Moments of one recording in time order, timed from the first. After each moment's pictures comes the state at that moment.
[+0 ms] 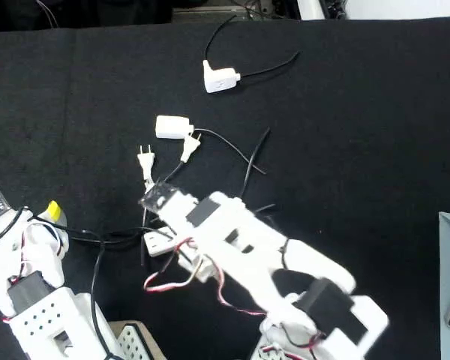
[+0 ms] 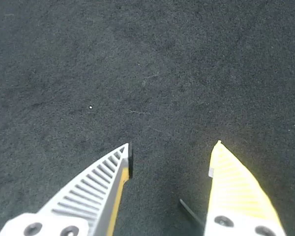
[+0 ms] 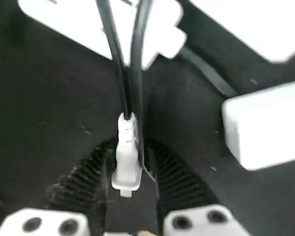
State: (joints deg) left arm -40.6 -82.9 82.0 51.5 2.2; right arm -44.0 -11.9 45.2 68.8 6.8
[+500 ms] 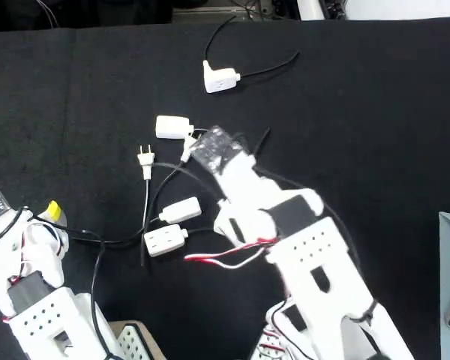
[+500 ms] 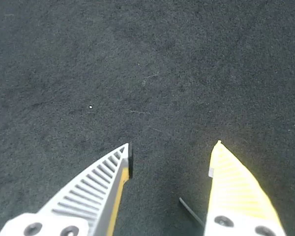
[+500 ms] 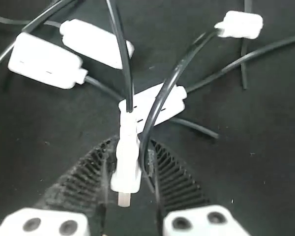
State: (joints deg) left arm -40.6 -82.9 82.0 51.5 2.2; right arm -26.5 -43.4 44.9 76.3 14.8
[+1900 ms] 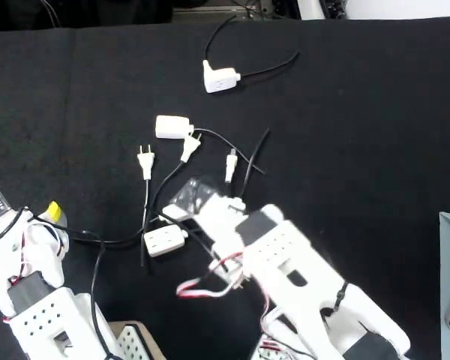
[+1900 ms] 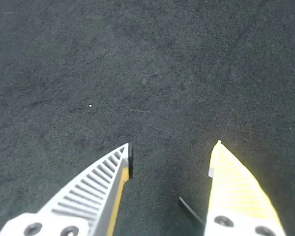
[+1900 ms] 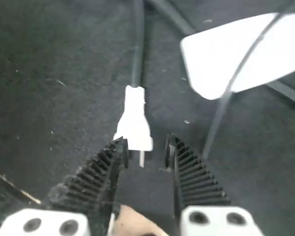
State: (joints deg) left arm -40.6 -82.9 82.3 51.5 2.2; right arm -37.7 -35.1 61.4 70.1 13.2
